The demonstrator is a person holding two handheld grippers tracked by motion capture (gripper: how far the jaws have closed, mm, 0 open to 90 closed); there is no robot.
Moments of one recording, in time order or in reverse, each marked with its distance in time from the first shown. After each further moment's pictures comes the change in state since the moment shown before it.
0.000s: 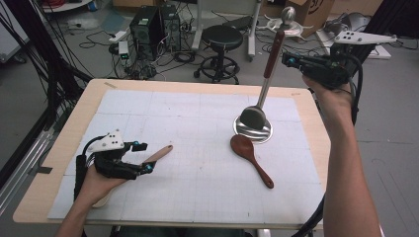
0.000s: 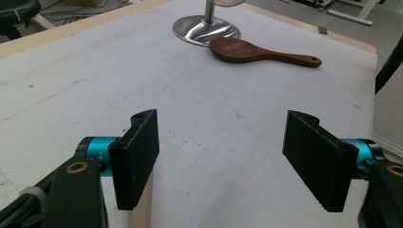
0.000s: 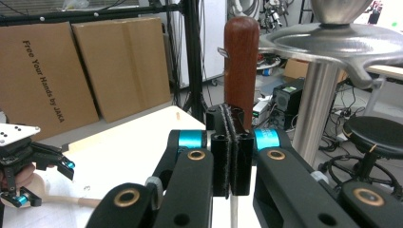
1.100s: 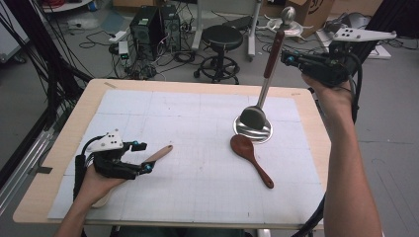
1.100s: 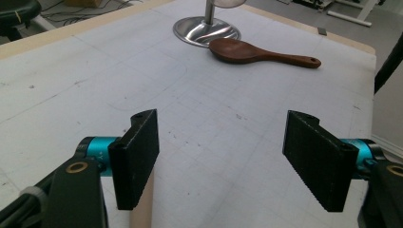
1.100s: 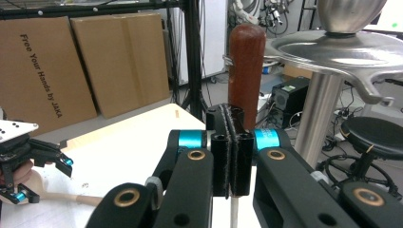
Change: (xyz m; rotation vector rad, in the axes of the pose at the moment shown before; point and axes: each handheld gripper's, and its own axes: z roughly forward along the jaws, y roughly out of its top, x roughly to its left) left arm 0.001 0.000 -0.002 -0.001 0.003 0.001; right arm 0.002 0.005 0.002 0.014 -0.001 -0.016
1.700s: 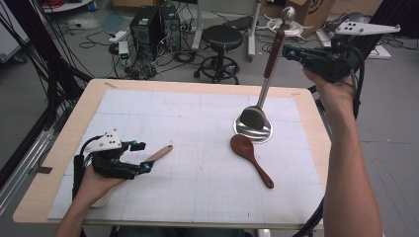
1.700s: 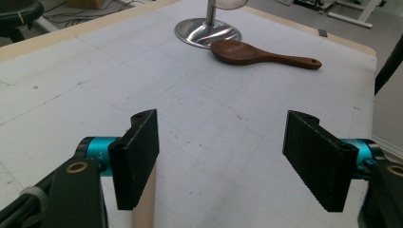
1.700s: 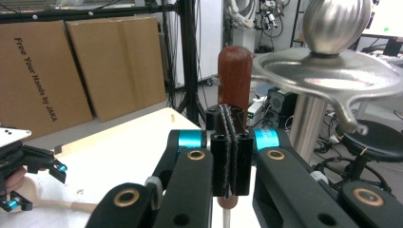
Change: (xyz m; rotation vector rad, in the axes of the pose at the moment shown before) left arm 0.001 0.000 -0.003 -0.009 0.004 0.001; right arm -0.003 0.010 0.000 -0.009 -0.017 0.002
